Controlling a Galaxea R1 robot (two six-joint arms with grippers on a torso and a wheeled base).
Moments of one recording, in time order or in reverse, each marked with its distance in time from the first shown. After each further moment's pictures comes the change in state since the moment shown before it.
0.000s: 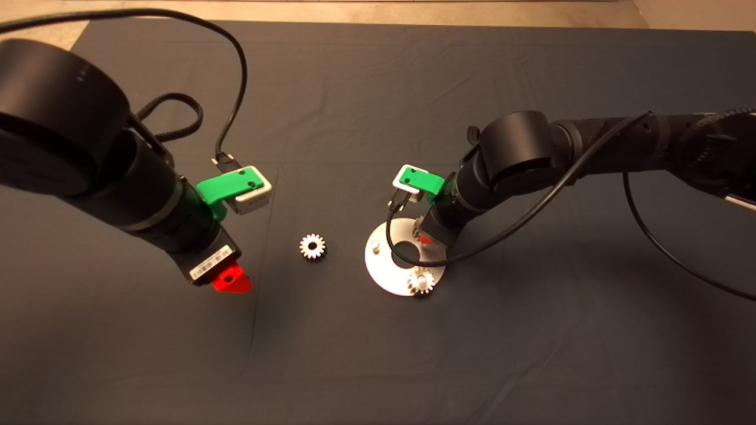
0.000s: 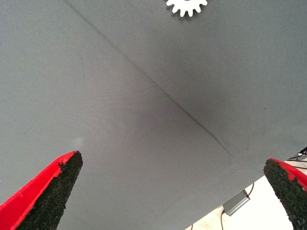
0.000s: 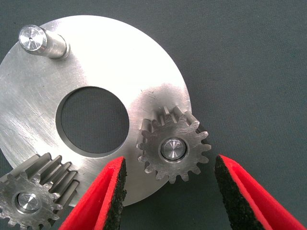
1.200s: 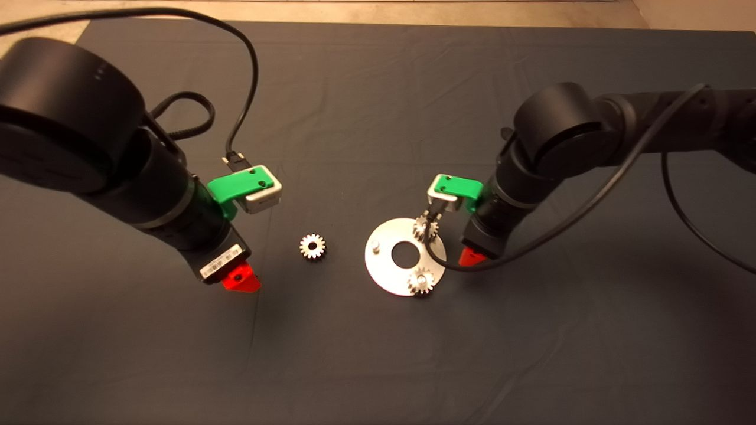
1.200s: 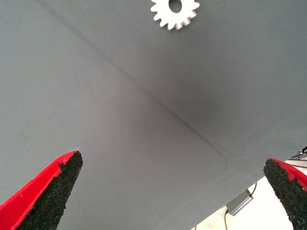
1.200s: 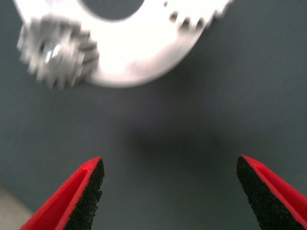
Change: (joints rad) left arm 0.000 0.058 -0.013 0.000 0.000 0.000; right arm 0.087 -0.125 0.105 0.366 -0.109 -0.004
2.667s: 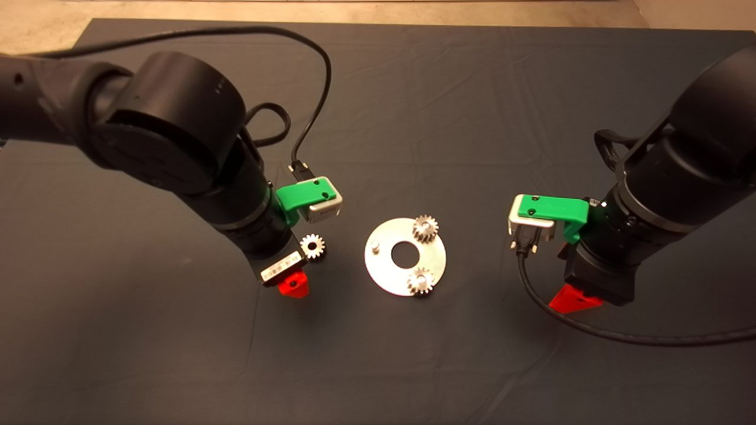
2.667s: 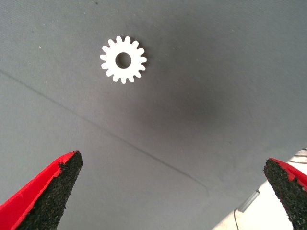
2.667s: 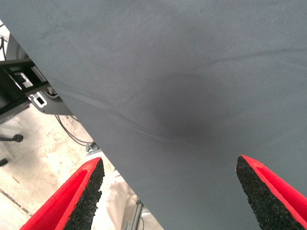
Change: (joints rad) left arm 0.065 0.169 -0.075 0.044 0.000 0.016; right arm 0.187 -0.176 0.307 0.233 -0.003 0.091
